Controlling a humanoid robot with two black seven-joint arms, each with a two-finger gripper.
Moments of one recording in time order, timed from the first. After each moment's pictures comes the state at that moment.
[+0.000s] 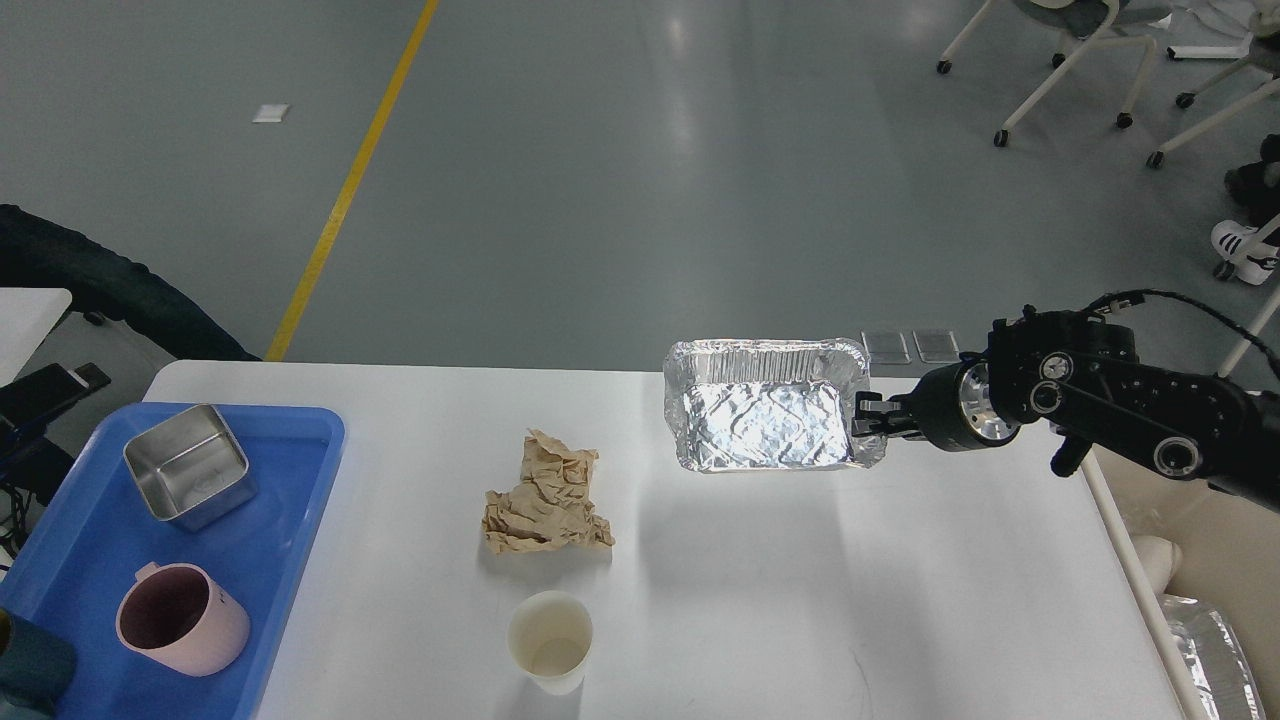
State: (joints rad) left arm -0.33 1.36 -0.50 -1.61 0.75 0.13 -0.12; right arm 1.04 -0.54 0.12 1.09 -0.95 0.50 -0.17
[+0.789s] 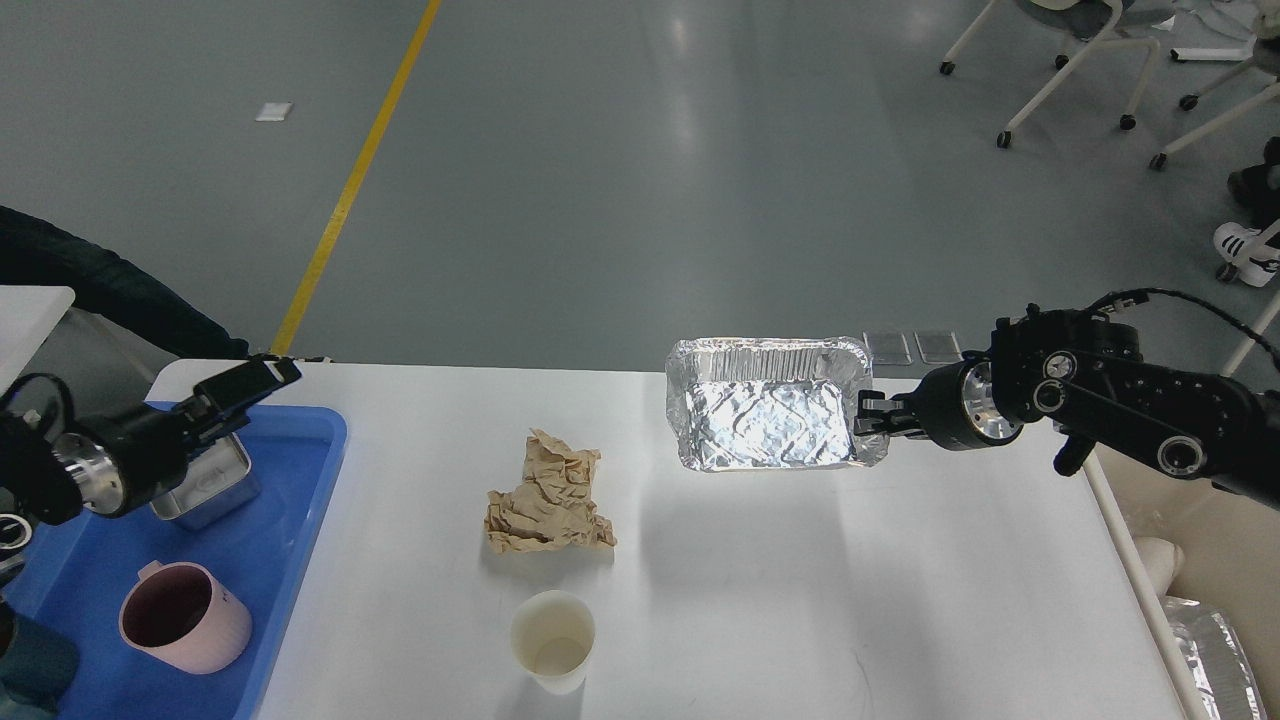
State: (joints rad) left arm -0.64 0.92 -0.33 -1.35 0.90 -0.04 -0.11; right arm 1.04 -0.54 0.12 1.09 -0.95 0.50 -0.17
